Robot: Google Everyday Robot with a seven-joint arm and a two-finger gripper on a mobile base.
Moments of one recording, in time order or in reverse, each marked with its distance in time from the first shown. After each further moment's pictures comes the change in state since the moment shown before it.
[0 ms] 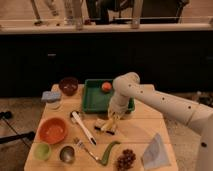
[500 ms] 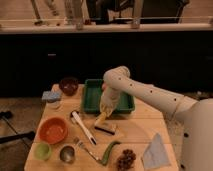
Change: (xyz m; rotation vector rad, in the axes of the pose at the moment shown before) arm -0.005 -0.046 -0.006 0.008 -0.004 -0.120
